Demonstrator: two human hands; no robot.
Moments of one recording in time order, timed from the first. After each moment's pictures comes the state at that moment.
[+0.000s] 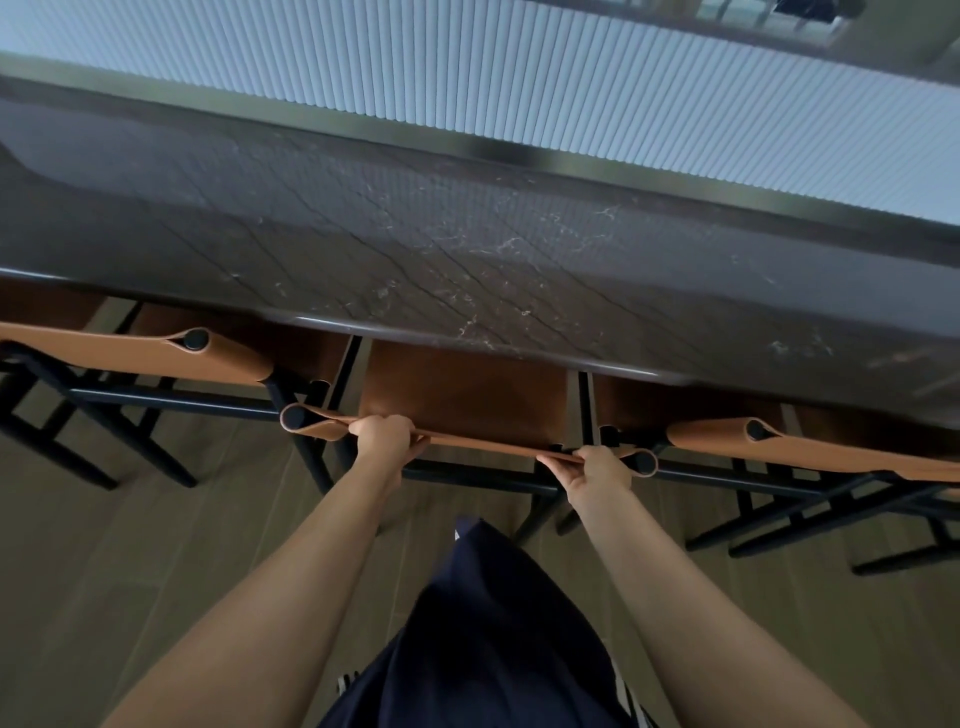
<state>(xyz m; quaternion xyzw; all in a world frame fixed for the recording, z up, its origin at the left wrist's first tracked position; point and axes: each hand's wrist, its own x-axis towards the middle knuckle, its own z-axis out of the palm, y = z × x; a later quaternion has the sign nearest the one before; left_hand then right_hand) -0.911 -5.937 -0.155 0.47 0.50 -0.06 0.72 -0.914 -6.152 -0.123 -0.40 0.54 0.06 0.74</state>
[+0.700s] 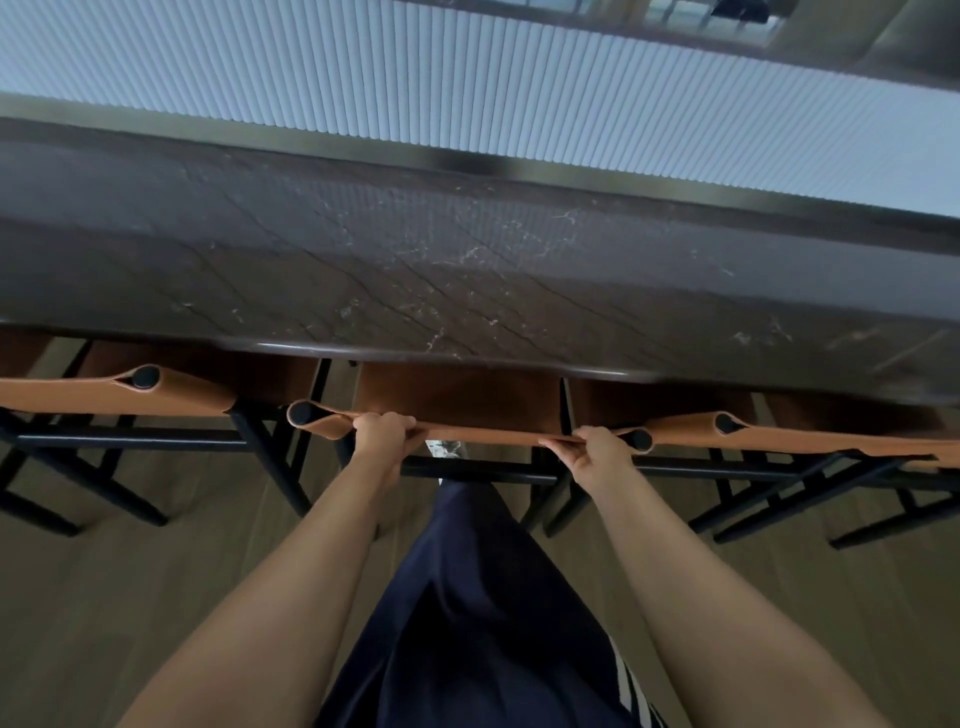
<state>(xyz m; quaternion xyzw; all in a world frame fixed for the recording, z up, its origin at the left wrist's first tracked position) -0.877 -5.957 -0.157 0.51 0.41 -0.08 0.75 -0.875 -6.191 -0.135 -0.42 0.51 0.06 0.75</state>
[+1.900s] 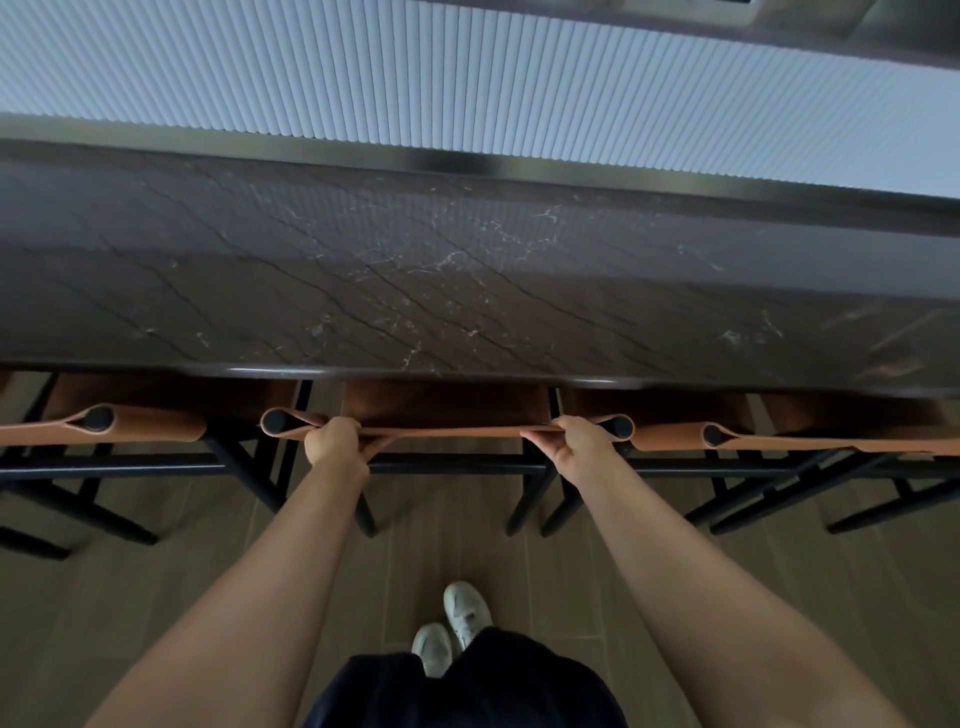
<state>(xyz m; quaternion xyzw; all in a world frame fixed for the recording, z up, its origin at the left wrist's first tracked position) -0.847 -5.948 -0.142 0.42 0.53 -0.02 0.74 -0.836 -6.197 -0.133 -0.41 0.50 0.09 0.76</state>
